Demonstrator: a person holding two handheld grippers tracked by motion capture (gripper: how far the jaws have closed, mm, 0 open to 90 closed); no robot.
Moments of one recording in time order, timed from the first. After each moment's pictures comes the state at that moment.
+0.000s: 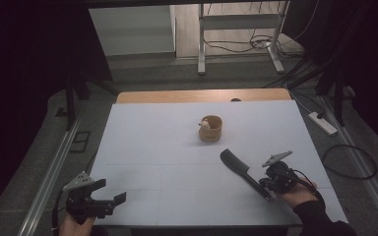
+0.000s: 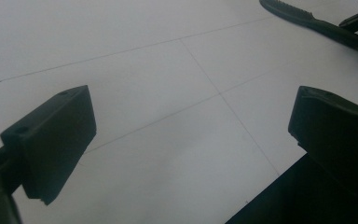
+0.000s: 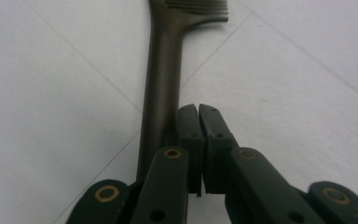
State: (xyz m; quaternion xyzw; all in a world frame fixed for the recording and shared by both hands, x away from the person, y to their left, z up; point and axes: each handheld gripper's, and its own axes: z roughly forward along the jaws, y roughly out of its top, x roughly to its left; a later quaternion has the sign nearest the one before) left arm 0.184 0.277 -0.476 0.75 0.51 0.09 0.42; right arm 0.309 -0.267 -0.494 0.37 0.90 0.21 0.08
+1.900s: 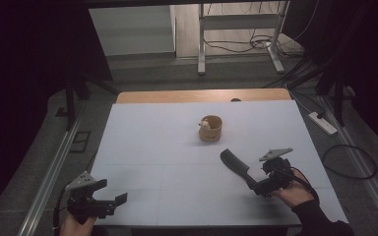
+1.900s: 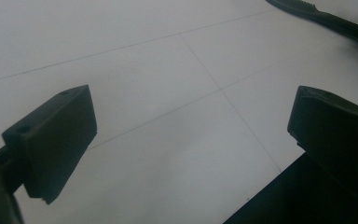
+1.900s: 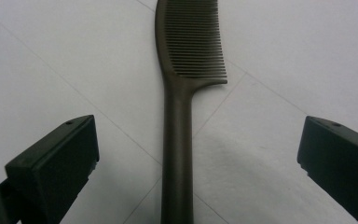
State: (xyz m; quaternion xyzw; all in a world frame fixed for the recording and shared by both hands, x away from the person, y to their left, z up) left arm 0.185 0.274 -0.476 0.75 0.50 0.09 0.41; right arm 0.307 -0.249 -0.477 0.38 0.88 0.26 0.12
